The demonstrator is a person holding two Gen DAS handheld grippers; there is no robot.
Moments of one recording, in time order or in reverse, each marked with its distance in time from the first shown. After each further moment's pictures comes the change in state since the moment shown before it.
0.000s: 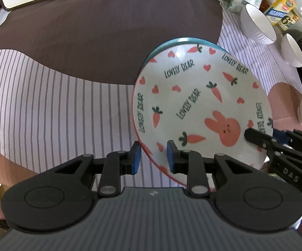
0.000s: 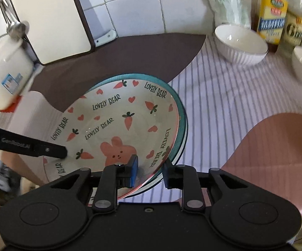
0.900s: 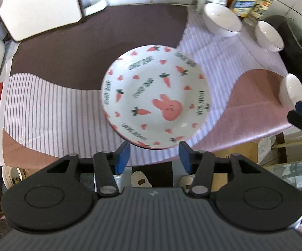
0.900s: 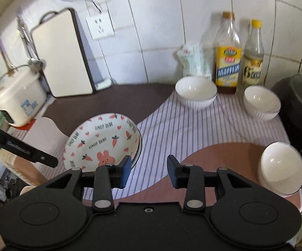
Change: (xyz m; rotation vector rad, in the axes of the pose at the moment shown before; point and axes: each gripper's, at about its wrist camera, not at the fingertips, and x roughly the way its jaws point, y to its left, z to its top) left arm -0.084 -0.104 -0.029 0.100 -0.035 0.113; right arm -0.152 -0.068 -0.020 -0.045 -0.239 0.030
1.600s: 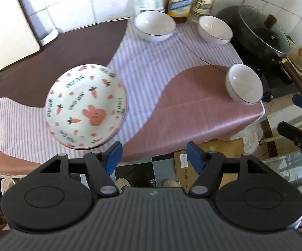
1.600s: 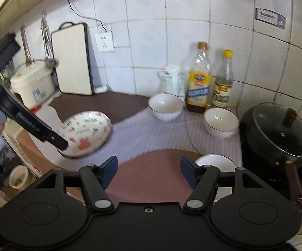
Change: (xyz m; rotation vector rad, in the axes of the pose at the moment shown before) left arm -0.040 -0.157 -0.011 0.105 -0.053 -0.016; right arm -0.103 -0.095 -0.025 -0.188 -0.059 -0.007
